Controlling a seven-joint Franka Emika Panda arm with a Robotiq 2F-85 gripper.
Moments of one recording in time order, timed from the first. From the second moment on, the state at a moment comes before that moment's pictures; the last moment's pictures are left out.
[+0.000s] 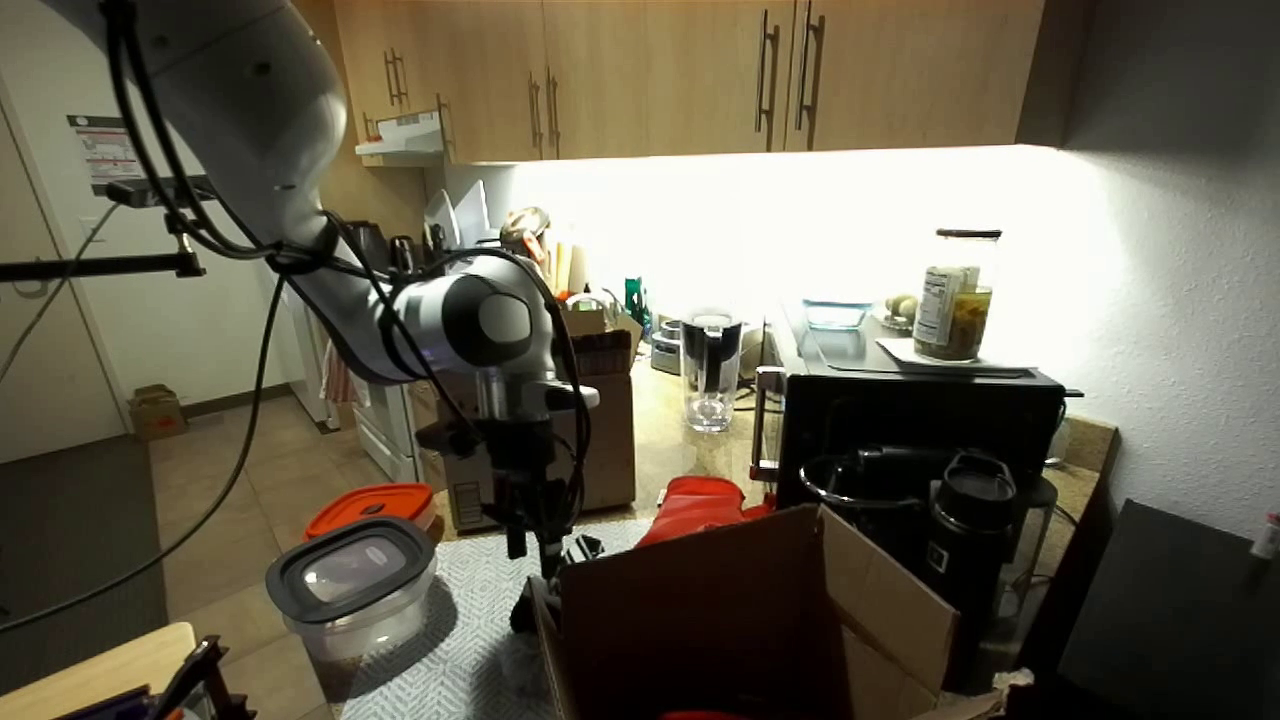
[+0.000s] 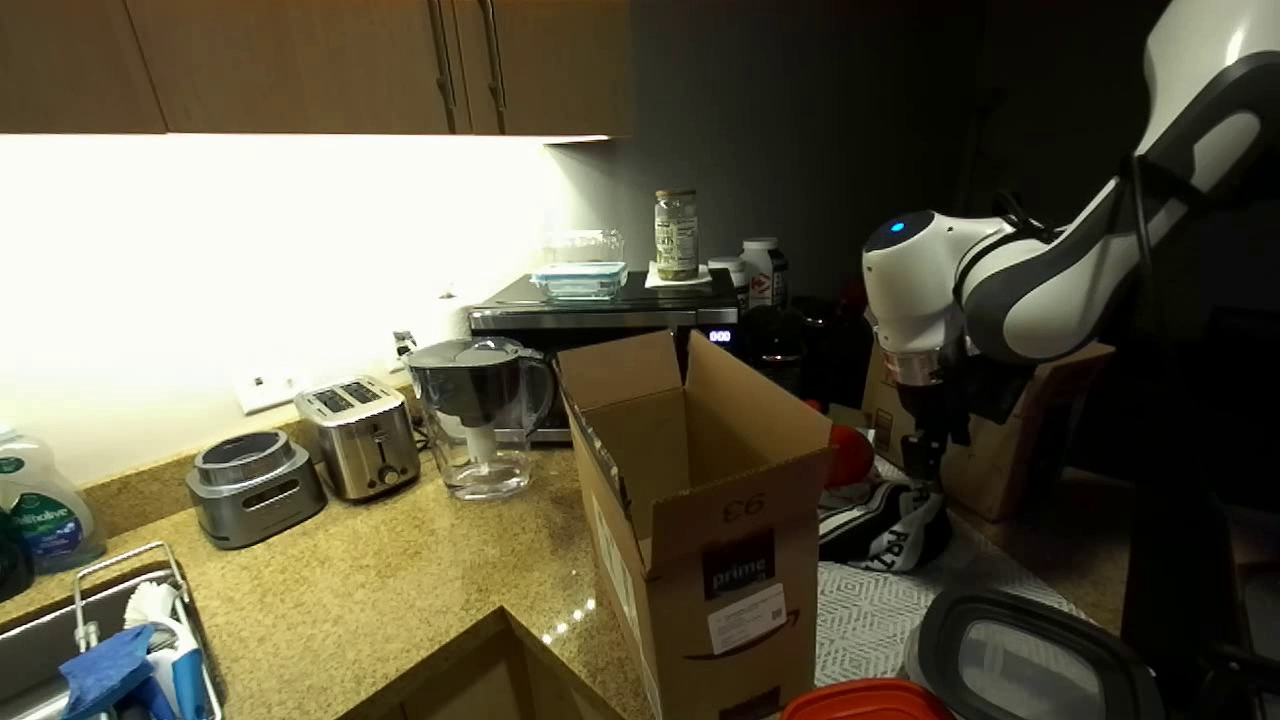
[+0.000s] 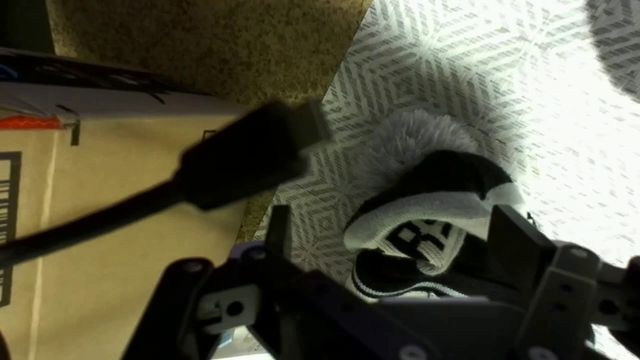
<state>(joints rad) 0.07 0.16 0.00 -2.41 -0.44 2.31 0.54</state>
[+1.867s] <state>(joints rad) 0.07 0.23 -0.03 -2.43 -0.24 2.52 0.29</state>
